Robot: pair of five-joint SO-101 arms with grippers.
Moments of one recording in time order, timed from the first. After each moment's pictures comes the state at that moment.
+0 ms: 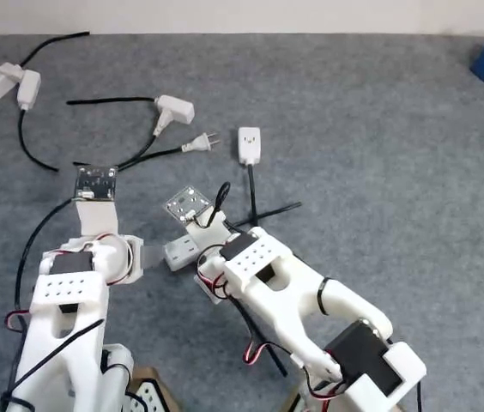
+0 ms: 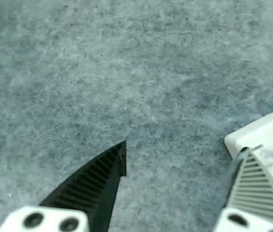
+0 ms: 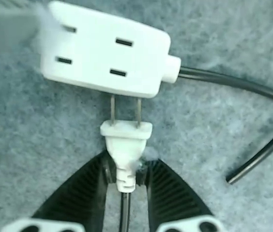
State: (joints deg) left arm -13.0 -42.1 70.5 43.7 -4.2; right arm -46.7 2.3 41.5 43.2 2.6
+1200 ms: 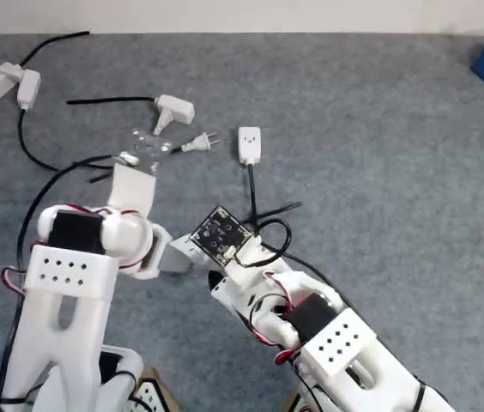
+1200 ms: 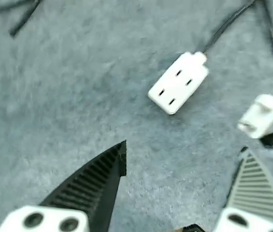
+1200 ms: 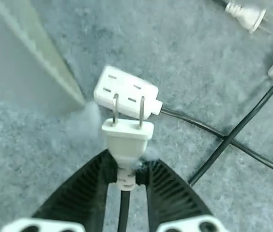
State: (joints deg) left arm 2.3 -42.1 36.4 86.2 -10.8; right arm -47.0 -55.8 69.0 40.0 10.9
